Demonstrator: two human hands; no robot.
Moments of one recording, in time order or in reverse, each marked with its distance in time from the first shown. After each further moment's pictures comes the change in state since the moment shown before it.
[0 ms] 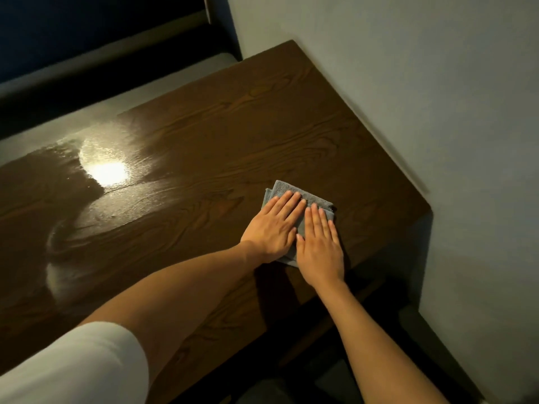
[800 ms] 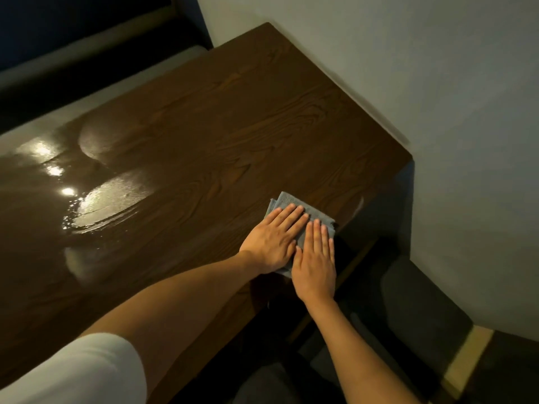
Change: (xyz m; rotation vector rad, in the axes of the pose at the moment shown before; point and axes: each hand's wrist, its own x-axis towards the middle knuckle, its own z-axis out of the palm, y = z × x) left_hand -0.110 0.013 0.035 0.029 -0.048 0.235; right_hand -0.128 -0.084 0.049 0.122 0.054 0.328
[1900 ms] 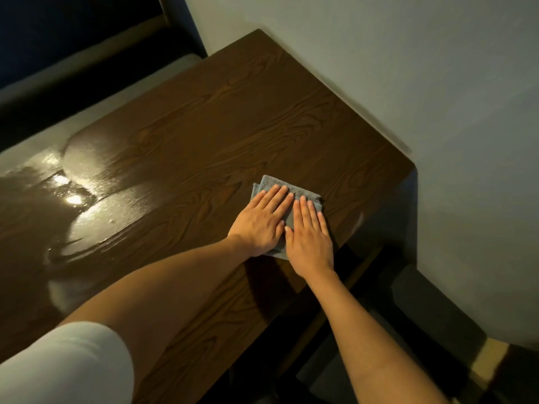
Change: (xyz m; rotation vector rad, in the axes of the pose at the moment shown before) left_hand 0.052 -0.053 -0.023 0.014 0.056 -0.106; right_hand 0.092 -0.005 -0.031 -0.109 -0.056 -0.191
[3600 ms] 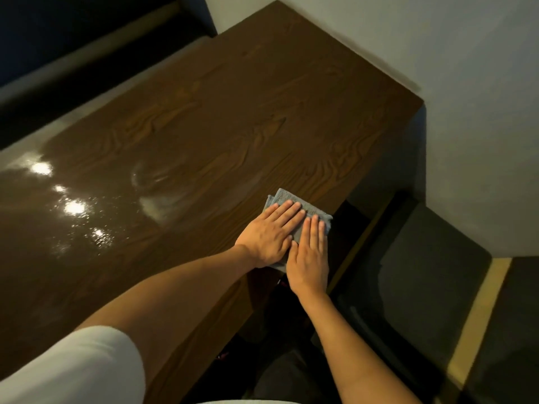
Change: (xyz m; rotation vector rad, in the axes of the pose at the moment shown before) left_hand -0.237 -0.002 0.048 -0.028 -0.101 0.221; right_hand -0.212 -0.176 0.084 0.237 0.119 0.330
